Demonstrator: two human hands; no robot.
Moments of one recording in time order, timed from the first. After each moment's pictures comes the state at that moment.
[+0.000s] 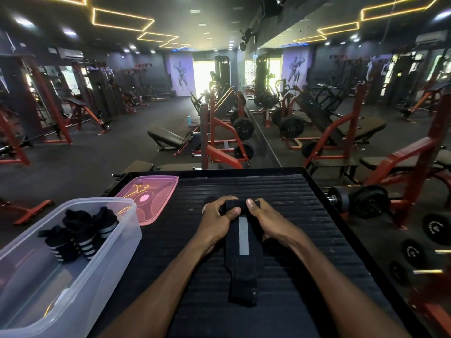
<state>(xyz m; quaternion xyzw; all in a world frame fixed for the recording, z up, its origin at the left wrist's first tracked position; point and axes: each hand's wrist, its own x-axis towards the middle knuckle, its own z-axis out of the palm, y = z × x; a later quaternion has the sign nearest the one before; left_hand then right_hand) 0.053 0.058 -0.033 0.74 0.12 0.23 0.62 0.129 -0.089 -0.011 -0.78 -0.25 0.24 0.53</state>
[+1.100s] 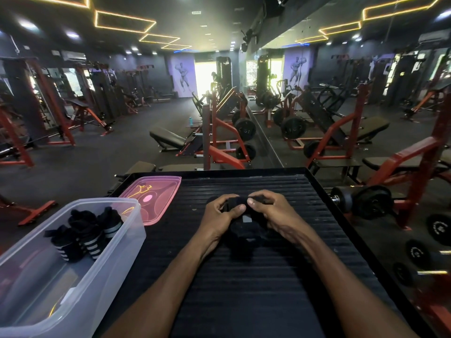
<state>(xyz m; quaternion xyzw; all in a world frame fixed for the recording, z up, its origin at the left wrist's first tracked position) 0.051 0.058 -0.025 0.67 0.13 0.21 0.70 0.144 -0.088 -0.013 -0.68 -0.26 0.20 0.65</state>
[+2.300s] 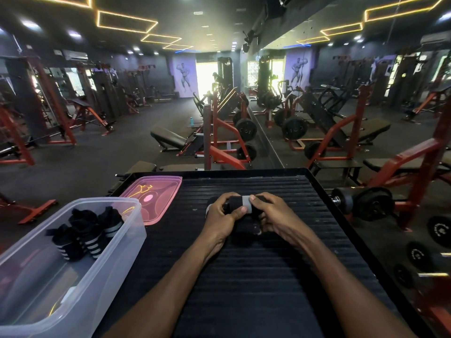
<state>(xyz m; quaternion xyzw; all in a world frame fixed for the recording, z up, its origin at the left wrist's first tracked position) 0.055 0.050 -0.030 0.65 0.14 0.23 0.71 0.134 -0.086 -0.002 -0.68 -0.19 0.27 0.66</state>
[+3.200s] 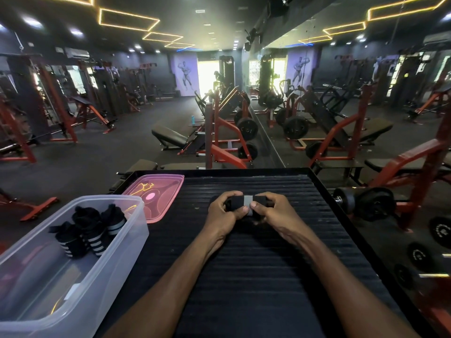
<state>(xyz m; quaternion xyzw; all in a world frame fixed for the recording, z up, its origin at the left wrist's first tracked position) 0.055 0.055 -0.026 0.65 0.16 0.22 0.71 0.137 -0.081 -0.014 -0.69 -0.22 0.19 0.67</state>
